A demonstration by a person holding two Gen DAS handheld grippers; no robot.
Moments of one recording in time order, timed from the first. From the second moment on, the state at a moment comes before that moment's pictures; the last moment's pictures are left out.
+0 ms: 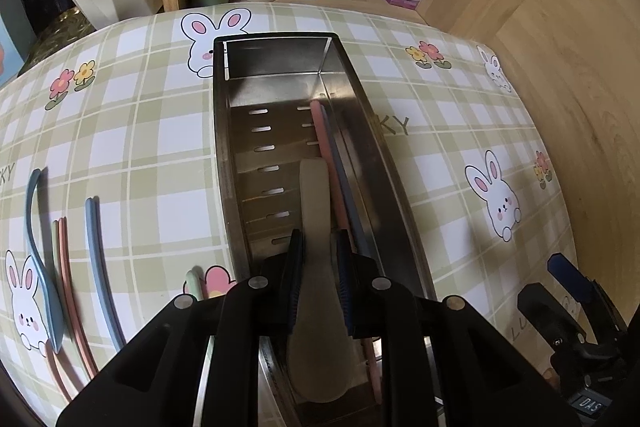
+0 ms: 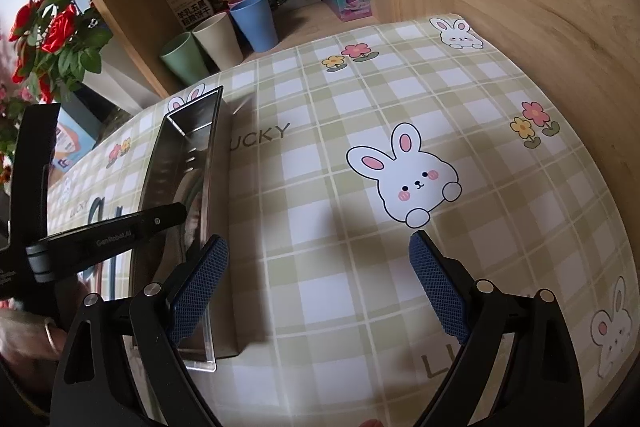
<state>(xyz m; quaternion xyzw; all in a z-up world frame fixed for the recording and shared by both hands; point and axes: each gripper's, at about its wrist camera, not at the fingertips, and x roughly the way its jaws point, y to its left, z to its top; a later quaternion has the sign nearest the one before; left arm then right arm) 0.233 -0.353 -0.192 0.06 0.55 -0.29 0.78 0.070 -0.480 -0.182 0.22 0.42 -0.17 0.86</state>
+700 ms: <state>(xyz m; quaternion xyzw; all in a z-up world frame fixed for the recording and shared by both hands) 0.213 -0.248 -0.121 0.08 0.45 -0.34 0.82 0.068 -0.417 -0.157 0.20 0.40 -0.16 0.88</state>
